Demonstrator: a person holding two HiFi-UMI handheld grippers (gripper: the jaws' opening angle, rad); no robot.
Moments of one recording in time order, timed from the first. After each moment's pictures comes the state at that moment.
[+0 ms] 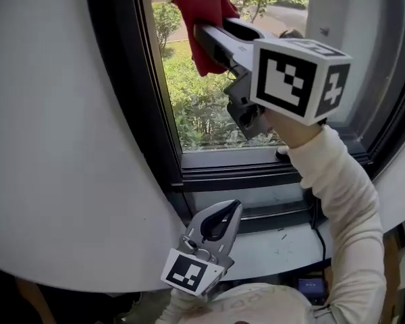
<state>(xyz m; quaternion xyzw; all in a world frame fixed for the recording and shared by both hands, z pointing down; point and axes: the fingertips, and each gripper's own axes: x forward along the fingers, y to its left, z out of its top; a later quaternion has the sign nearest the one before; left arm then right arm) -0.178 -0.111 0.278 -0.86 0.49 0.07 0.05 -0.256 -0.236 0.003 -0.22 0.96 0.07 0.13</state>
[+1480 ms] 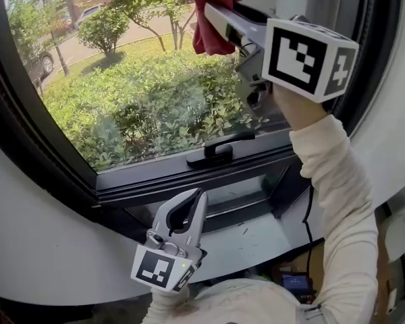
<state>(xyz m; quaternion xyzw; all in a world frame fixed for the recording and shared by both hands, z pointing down) -0.047 -0.189 0.270 -0.88 0.46 0.07 0.05 -0.014 -0.342 0.005 -0.33 0.93 0.09 0.13</state>
